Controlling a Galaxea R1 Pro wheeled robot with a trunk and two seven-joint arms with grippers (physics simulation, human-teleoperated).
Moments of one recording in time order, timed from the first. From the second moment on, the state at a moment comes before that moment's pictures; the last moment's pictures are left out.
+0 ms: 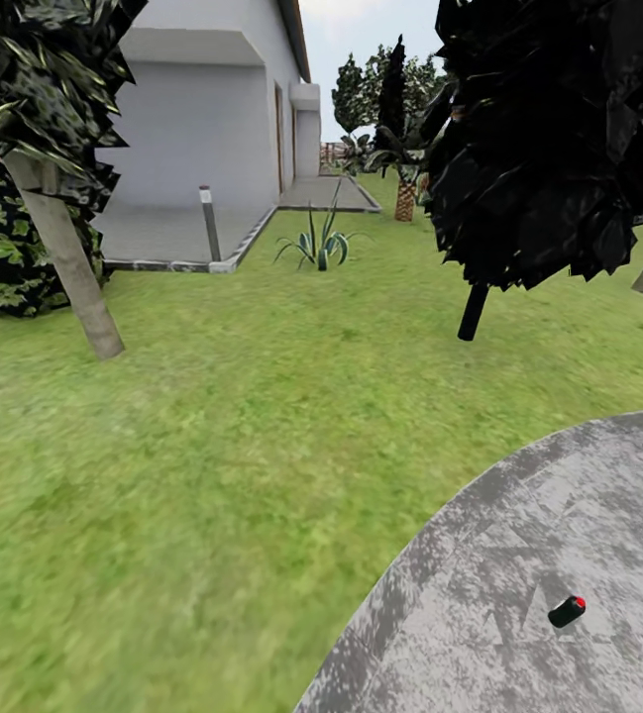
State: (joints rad) left arm -0.19 0.06 -0.01 -0.23 0.10 -0.30 0.01; right arm -0.04 -0.03 -0.12 -0.48 -0.01 -0.44 0.00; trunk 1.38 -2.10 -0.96
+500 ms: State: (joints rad) left arm -0.19 0.06 -0.01 -0.23 0.10 -0.30 0.01; right arm -0.04 -0.03 -0.12 -0.48 -0.01 -0.44 0.00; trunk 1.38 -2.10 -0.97
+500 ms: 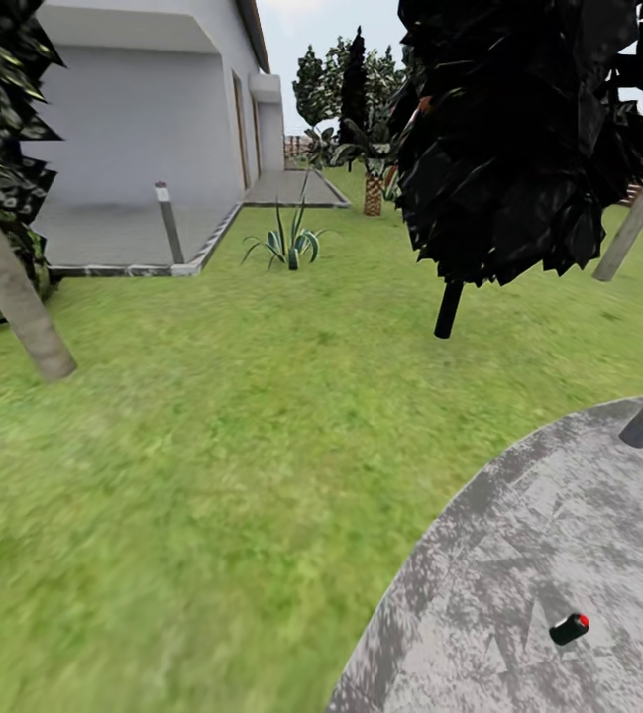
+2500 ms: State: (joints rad) left arm -0.19 0.06 -0.01 -0.23 0.10 -0.30 0.01; right arm -0.04 -0.04 -0.12 -0.48 -0.01 -0.44 0.00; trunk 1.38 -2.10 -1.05
